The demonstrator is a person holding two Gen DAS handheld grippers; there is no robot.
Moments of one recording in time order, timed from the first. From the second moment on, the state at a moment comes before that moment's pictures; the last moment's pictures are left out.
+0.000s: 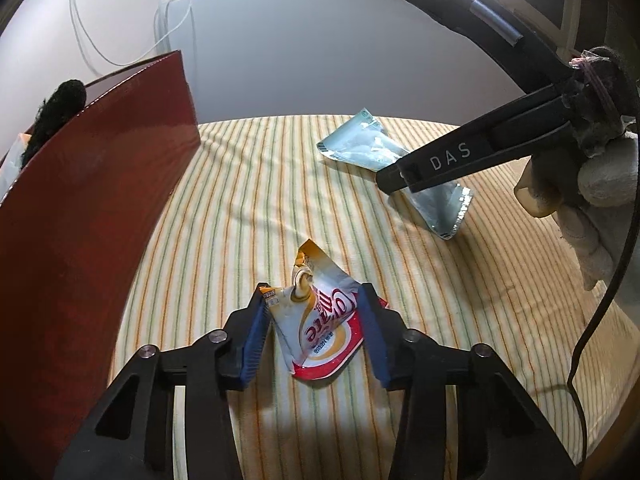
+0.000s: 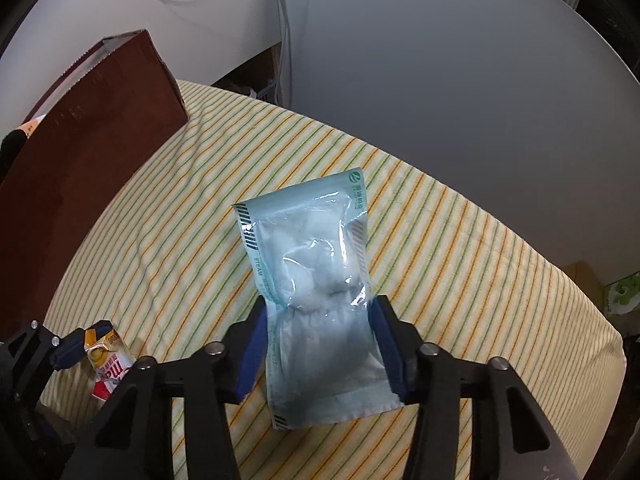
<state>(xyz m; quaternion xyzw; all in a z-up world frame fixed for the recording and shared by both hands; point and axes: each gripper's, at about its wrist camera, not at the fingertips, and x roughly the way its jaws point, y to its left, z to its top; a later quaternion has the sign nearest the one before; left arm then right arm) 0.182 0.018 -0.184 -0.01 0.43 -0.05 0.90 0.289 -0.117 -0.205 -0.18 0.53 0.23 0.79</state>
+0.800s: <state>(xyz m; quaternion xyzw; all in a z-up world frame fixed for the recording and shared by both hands) 0.161 0.029 -0.169 -0.05 0.40 -0.06 0.91 0.231 -0.181 -0.163 -0.12 0.50 0.26 0.82</state>
